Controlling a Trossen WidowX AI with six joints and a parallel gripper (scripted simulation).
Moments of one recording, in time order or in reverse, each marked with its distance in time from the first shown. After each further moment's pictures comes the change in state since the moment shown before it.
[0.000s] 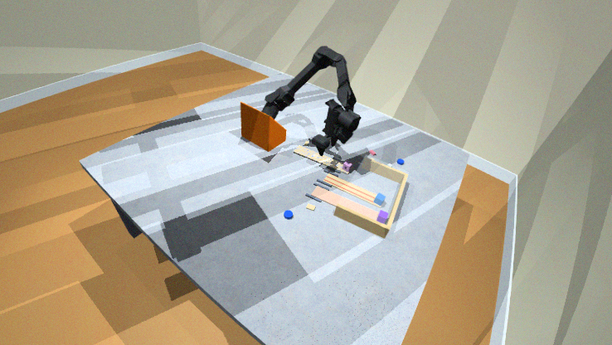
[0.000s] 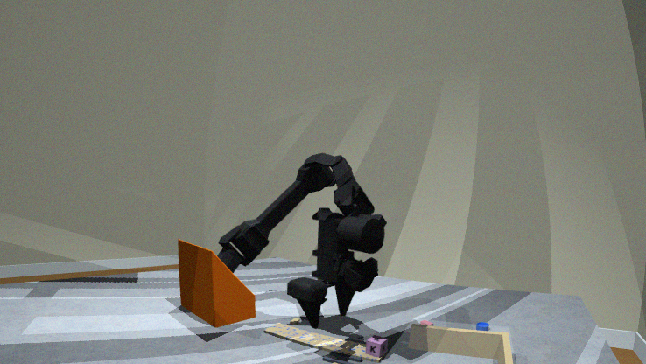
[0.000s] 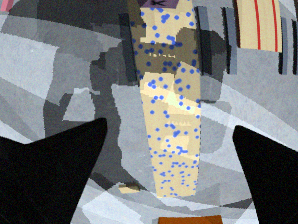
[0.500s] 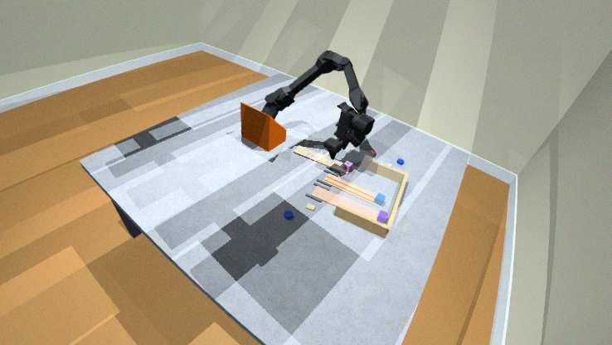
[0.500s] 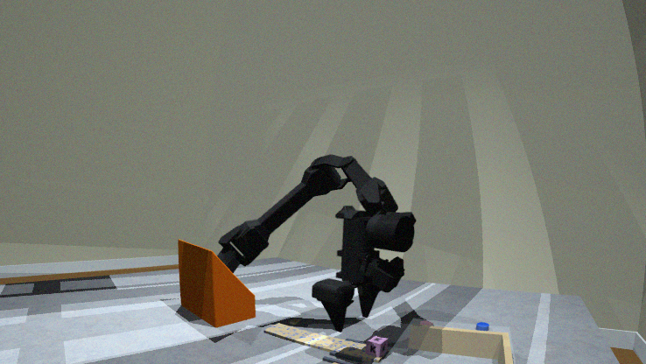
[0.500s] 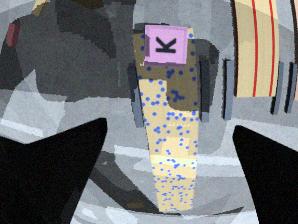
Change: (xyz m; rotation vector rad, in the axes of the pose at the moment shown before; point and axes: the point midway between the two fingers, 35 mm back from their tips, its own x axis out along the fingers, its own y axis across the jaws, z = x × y) arm -0.006 0.007 0.050 -0.002 -0.002 0.000
